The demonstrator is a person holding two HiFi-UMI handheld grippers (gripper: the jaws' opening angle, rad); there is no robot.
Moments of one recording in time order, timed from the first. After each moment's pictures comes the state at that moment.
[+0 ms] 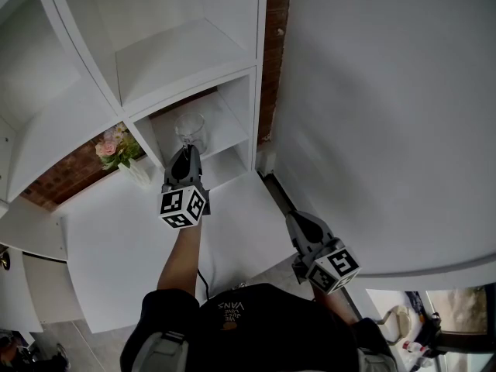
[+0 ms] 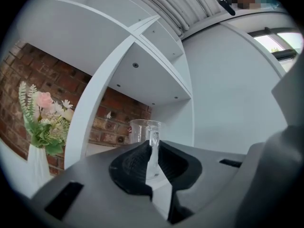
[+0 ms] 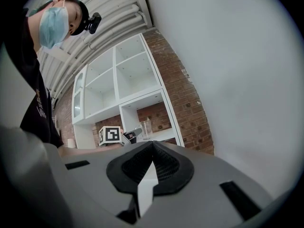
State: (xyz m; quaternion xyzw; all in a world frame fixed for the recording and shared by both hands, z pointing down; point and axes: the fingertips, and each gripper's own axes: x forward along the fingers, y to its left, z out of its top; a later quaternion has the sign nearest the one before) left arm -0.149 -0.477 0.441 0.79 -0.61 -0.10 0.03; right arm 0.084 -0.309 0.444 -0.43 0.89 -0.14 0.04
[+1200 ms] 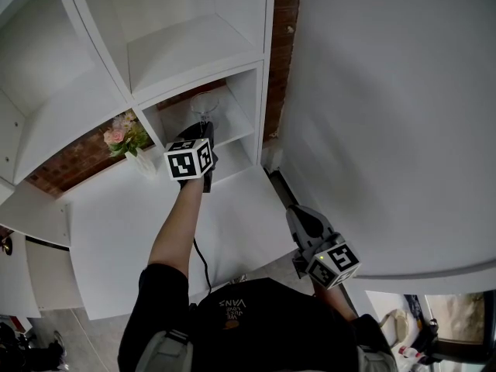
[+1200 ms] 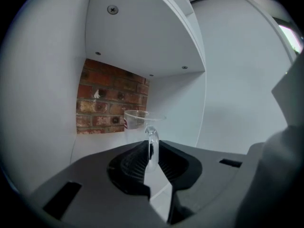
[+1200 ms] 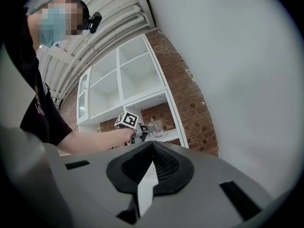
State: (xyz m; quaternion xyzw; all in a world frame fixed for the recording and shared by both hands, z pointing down) left arm -0.127 -0.532 0.451 0.79 -0.59 0.07 0.14; right arm 0.081 -0.302 0.441 -0.41 0.90 -0.14 0.04
